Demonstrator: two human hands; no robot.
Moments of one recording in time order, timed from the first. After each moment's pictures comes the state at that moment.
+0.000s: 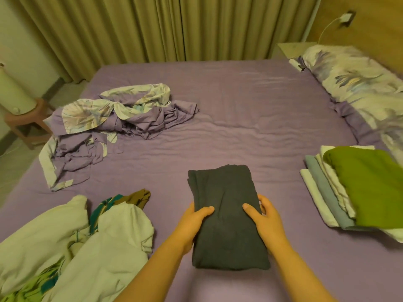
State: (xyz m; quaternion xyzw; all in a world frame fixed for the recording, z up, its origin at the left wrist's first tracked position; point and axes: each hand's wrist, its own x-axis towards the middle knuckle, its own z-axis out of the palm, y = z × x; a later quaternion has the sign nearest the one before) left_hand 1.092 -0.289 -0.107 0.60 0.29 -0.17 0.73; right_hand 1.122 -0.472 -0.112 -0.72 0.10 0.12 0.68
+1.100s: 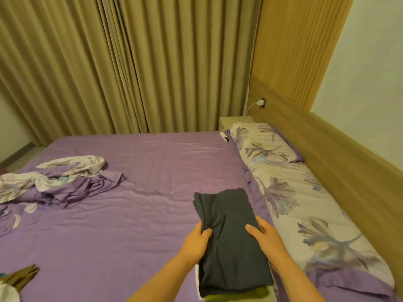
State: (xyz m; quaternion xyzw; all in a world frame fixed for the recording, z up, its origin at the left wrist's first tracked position) left_hand 1.258 -0.714 0.007 0.79 0.13 -0.14 0.58; right_hand 1.290 -0.918 0.003 -0.75 0.04 0.12 0.65
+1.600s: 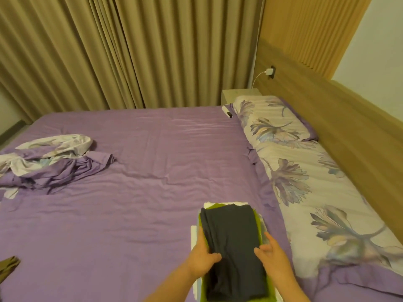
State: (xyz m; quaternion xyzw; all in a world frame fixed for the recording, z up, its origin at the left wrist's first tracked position) left_hand 1.302 -0.724 -0.120 0.77 0.12 -0.25 0.58; right_hand 1.319 -0.939 -0.122 -0.85 0.15 0.17 0.48
